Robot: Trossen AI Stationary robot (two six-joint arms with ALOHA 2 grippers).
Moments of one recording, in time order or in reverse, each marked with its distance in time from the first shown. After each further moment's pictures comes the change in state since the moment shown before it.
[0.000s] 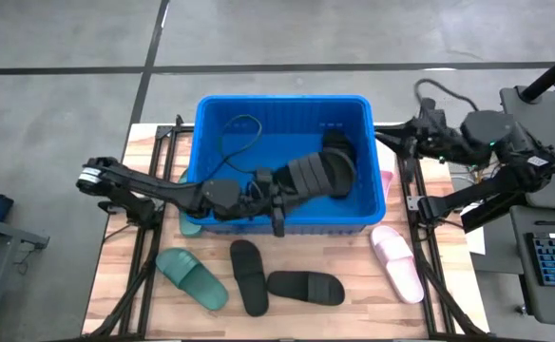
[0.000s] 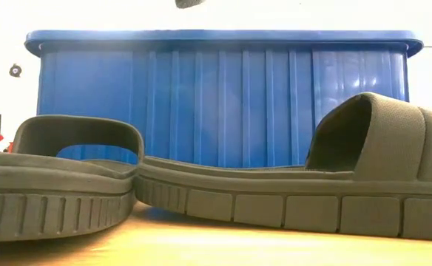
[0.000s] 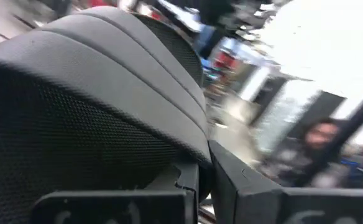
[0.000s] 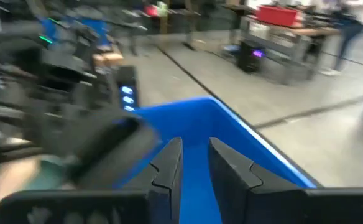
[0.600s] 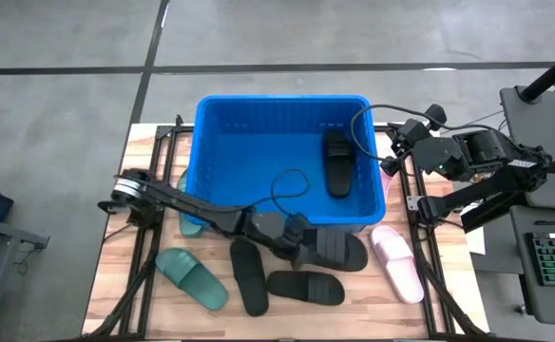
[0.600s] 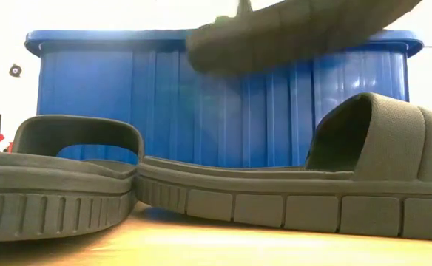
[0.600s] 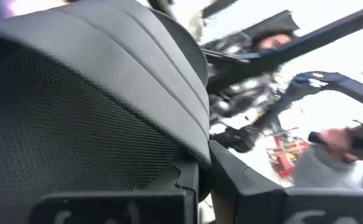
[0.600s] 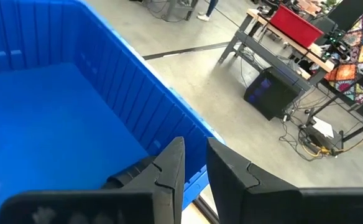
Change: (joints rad) left arm -0.035 0.284 0.010 0.020 0.531 -0.550; right arm 0.000 0.039 -0.110 -0.379 0.493 0.126
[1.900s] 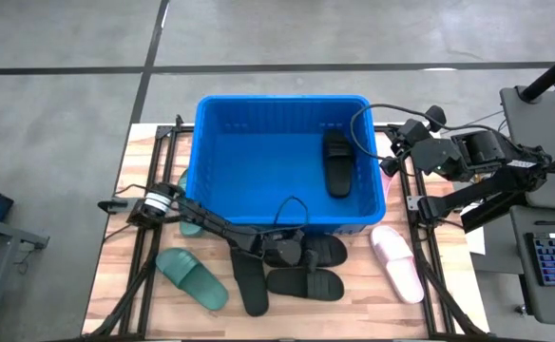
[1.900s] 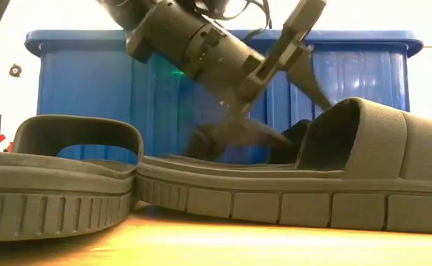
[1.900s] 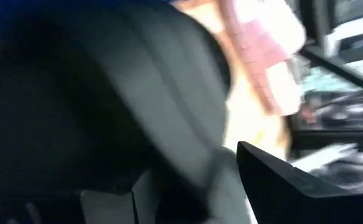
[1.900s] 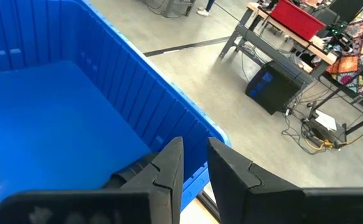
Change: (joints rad) left arm -0.030 0.297 -0.011 -0.060 -0.308 -0.347; right arm 0.000 0.000 -0.012 -0.019 -0.005 0.048
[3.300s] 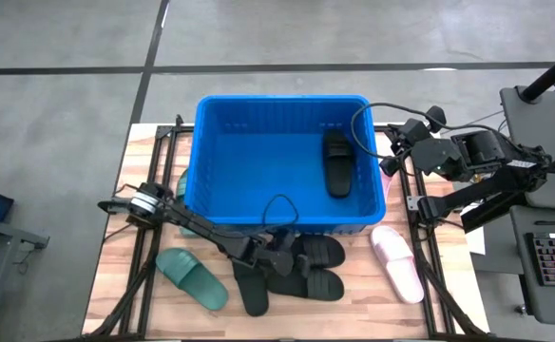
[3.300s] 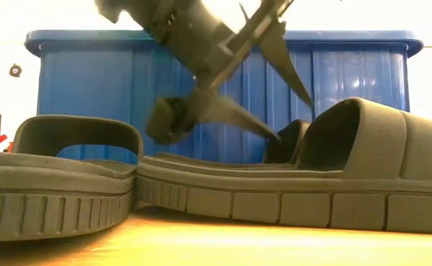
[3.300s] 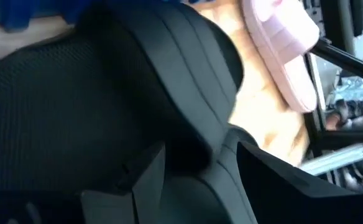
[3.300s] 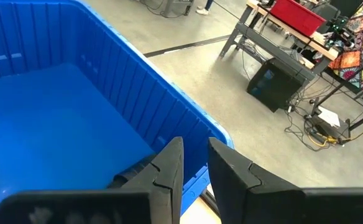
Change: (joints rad) left arm -0.071 -0.095 -0.001 -0.235 -0.121 -0.062; right arm 0.000 0.001 0.000 -0.001 -0.001 0.026
